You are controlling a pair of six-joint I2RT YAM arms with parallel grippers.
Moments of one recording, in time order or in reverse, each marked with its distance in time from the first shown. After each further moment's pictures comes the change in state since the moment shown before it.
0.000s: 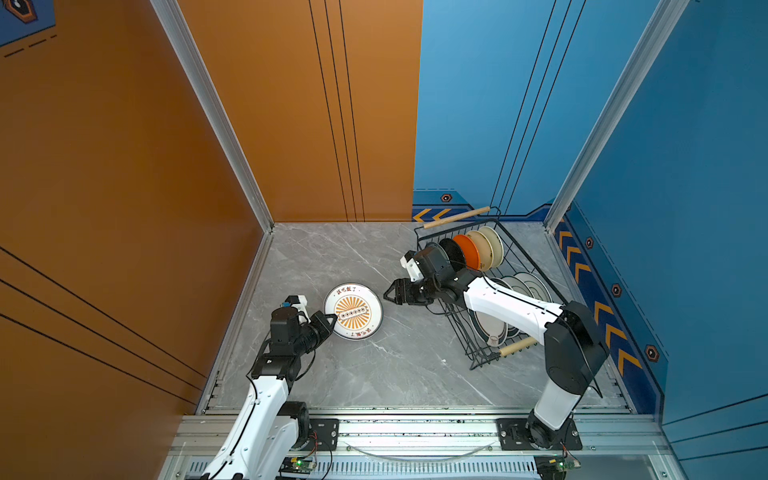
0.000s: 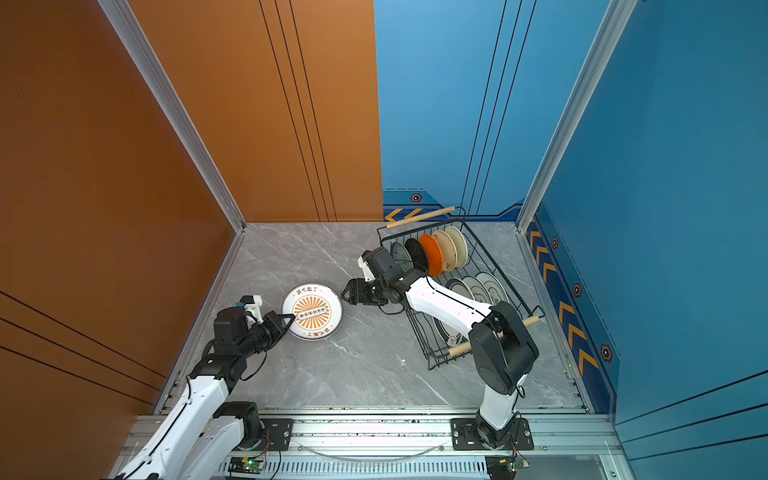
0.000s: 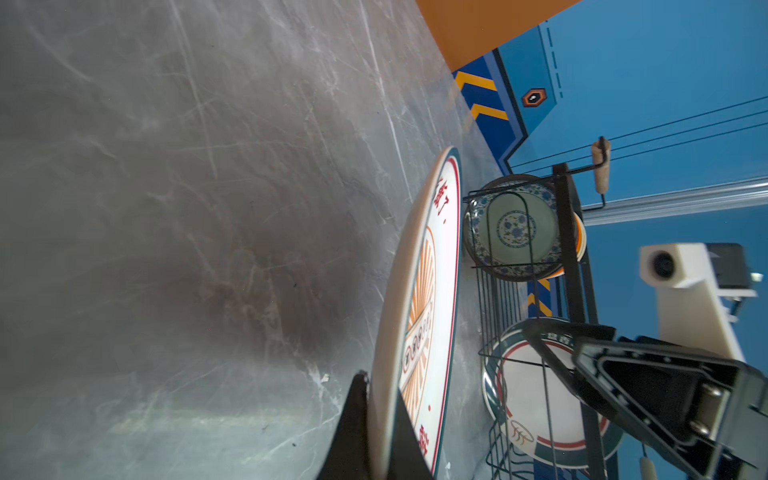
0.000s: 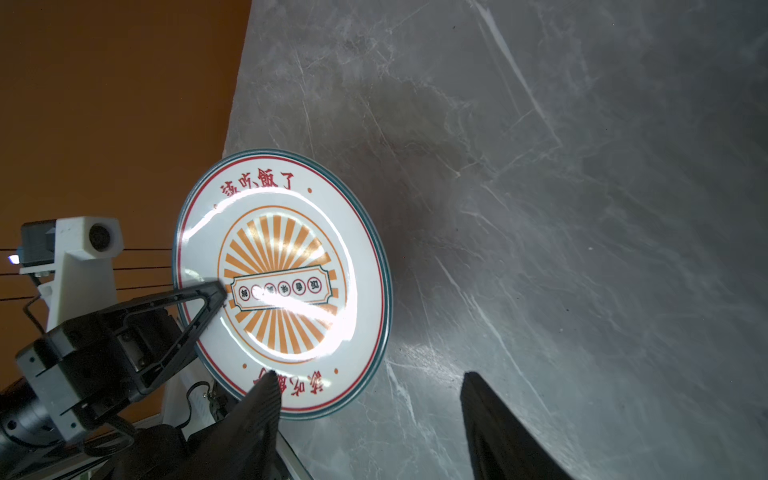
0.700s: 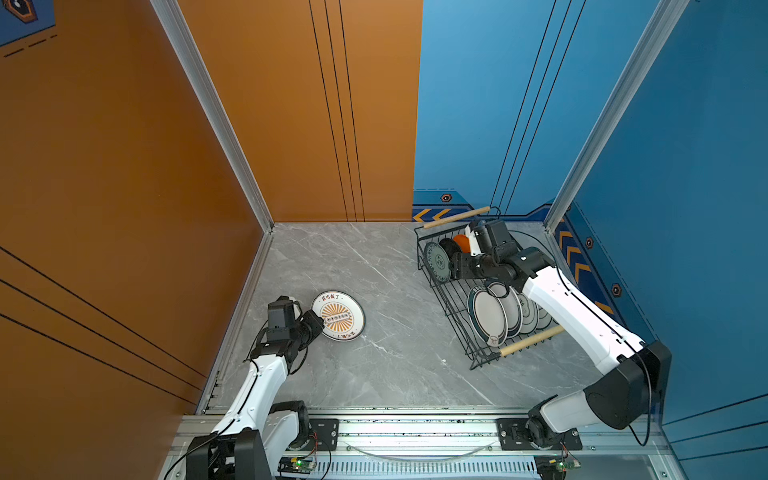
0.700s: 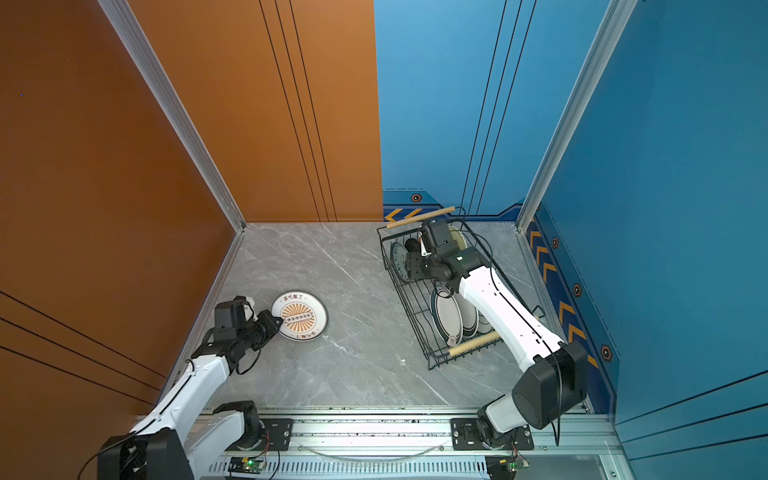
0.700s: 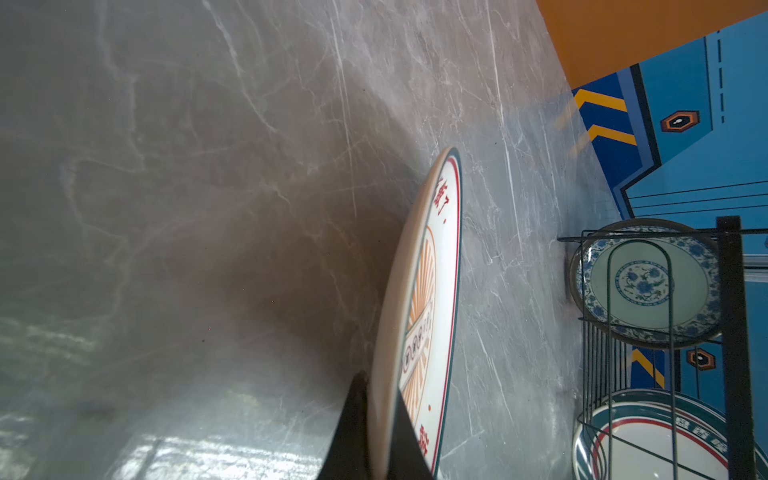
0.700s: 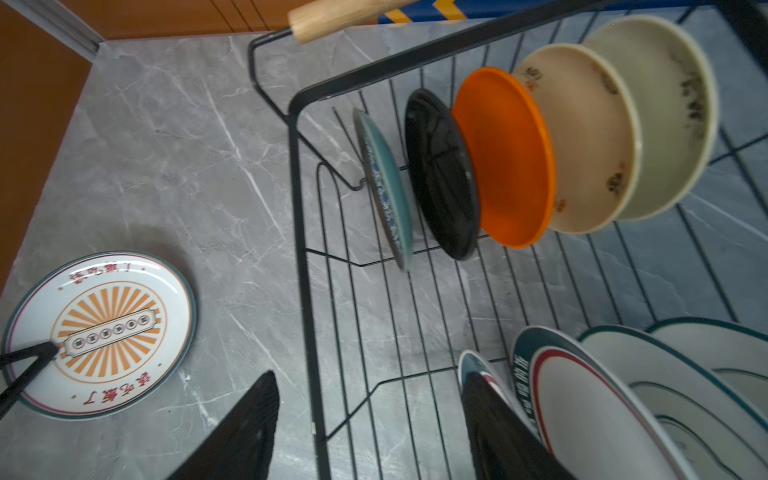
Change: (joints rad) left arm 0.106 0.210 0.072 -0.054 -0.103 0.126; right arm -0.293 -0.286 0.061 -0.373 0.352 -0.275
